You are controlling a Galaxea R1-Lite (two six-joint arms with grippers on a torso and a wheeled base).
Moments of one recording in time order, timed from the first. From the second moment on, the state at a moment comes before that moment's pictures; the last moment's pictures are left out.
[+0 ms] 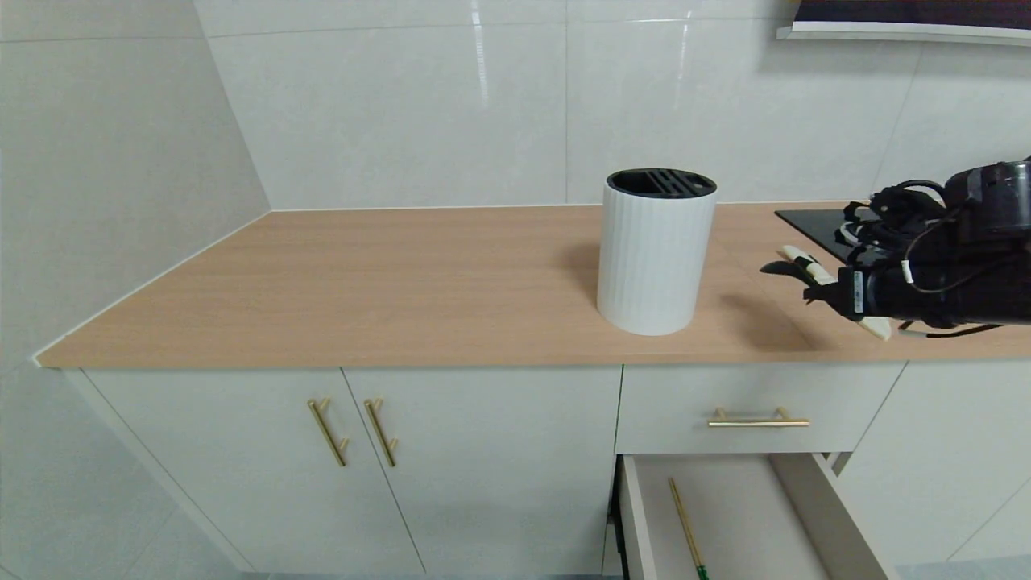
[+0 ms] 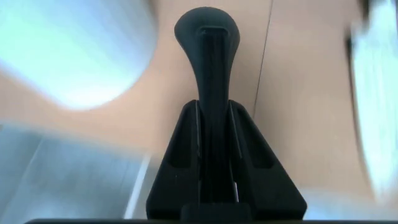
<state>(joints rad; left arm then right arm) 0.00 0.00 0.00 -0.01 -0.02 0.01 0.03 1.72 -1.16 -0.06 0.21 0.02</state>
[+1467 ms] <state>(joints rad) 0.00 0.00 0.00 -0.01 -0.02 0.01 0.27 1.55 -0.69 0.04 -0.10 0.21</state>
